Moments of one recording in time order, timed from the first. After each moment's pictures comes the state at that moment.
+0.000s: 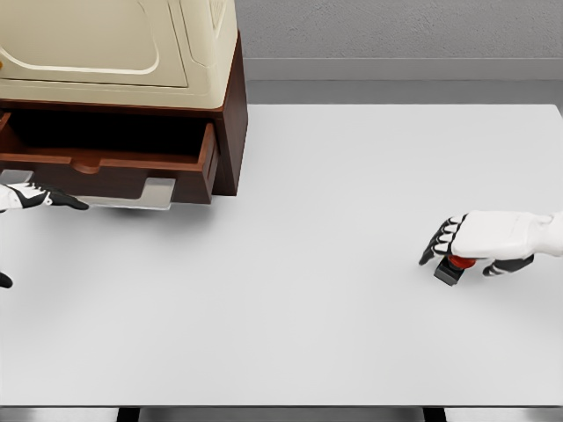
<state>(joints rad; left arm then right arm) -0.66 1.54 -0.90 -1.76 0.52 -0.49 -0.61 -0.54 -1.13 0.73 -1.66 0.32 -0.61 0.61</state>
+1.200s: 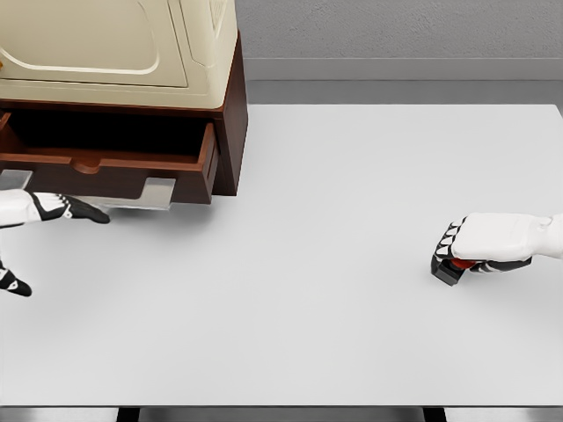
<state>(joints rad) -0.66 1.49 -0.91 -1.76 0.50 -0.61 -0.61 -0.53 -1.13 0.73 -1.66 0.32 -0.61 0.61</state>
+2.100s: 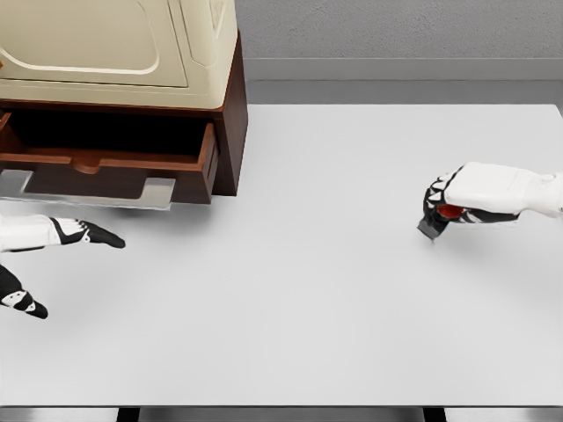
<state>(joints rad) -0.61 1.44 -0.93 -1.76 0.49 -0.61 -0.61 -0.51 -0.96 0.51 -1.57 0.31 -0.61 0.61</state>
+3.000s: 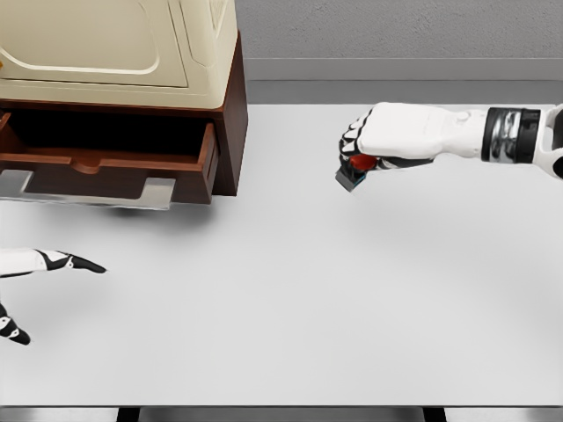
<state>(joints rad) -0.54 1.45 -1.00 -1.66 0.49 -0.61 -0.61 -0.85 -0.74 0.71 -1.56 0.31 -0.61 0.61</state>
